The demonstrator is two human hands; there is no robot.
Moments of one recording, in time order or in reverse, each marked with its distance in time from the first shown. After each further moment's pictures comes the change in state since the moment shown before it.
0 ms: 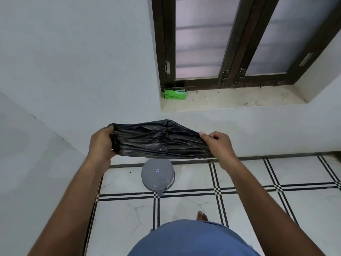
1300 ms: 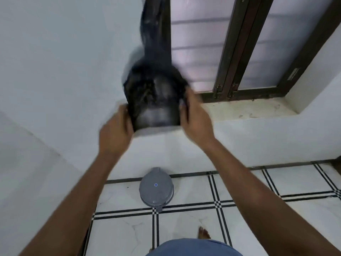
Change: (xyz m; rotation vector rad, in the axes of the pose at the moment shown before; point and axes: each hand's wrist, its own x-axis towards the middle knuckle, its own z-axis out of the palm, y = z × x) left_hand 0.032 0.040 0.045 0.947 0.159 1.006; right_hand 0.018 -0.118 0.041 -0.402 0.188 -0.940
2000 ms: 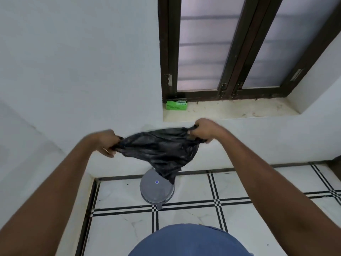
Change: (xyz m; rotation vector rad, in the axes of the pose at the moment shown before) left_hand 0.025 -0.110 0.001 -0.125 -1.025 -0.572; right_hand 0.004 0.041 0.017 -0.236 -0.814 0.575
